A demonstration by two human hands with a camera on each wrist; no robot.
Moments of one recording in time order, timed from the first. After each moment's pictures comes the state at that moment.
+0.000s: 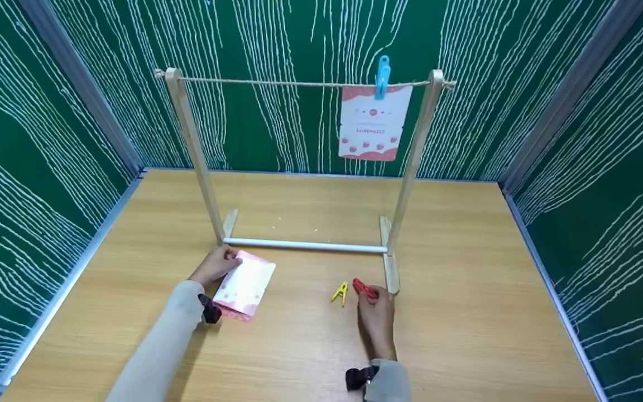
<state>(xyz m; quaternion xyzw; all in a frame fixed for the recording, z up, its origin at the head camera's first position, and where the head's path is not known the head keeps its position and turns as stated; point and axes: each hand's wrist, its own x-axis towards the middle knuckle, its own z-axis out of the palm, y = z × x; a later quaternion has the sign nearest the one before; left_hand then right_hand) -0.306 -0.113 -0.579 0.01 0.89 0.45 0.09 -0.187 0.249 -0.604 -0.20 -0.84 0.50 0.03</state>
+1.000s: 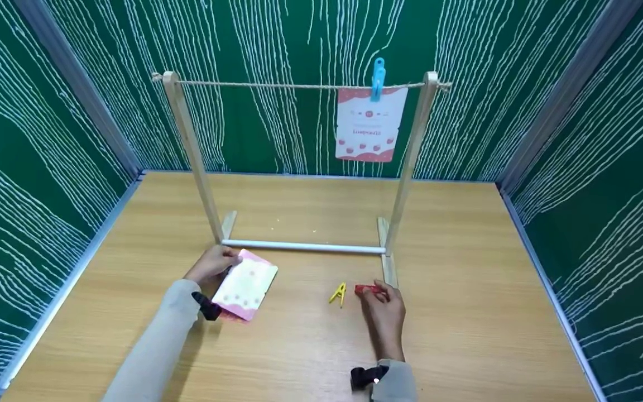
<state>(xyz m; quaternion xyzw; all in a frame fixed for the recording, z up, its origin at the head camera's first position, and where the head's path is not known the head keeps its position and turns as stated) -0.306 -0.108 -0.562 -0.01 0.85 0.51 0.12 -0.181 0.263 -0.595 -0.25 -0.73 0.63 0.04</state>
